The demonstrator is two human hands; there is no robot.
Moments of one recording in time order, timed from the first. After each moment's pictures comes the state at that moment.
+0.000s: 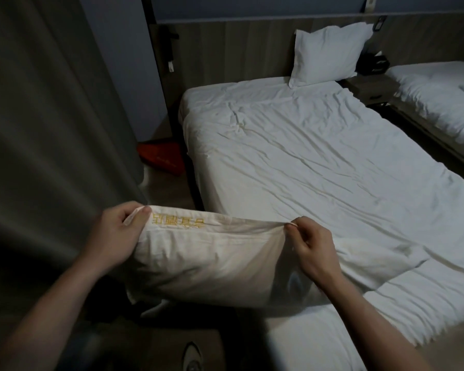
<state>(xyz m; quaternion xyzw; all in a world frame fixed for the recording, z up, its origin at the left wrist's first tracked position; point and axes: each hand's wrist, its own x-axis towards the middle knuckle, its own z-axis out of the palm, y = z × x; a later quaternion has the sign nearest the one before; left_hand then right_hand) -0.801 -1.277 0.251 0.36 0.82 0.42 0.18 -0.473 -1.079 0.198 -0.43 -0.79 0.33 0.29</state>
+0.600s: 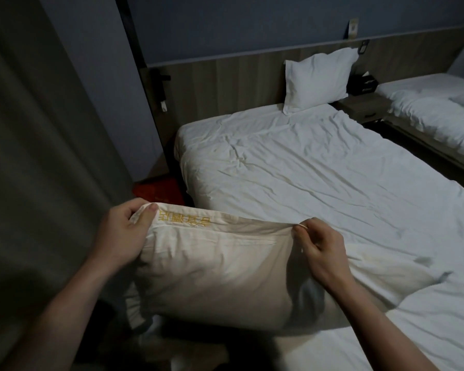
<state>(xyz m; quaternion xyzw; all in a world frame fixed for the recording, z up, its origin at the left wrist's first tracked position) -0.938 -1.120 0.283 0.43 0.77 0.45 0.13 -0.597 -0.955 0.221 -0.45 -0.75 0.31 0.37</state>
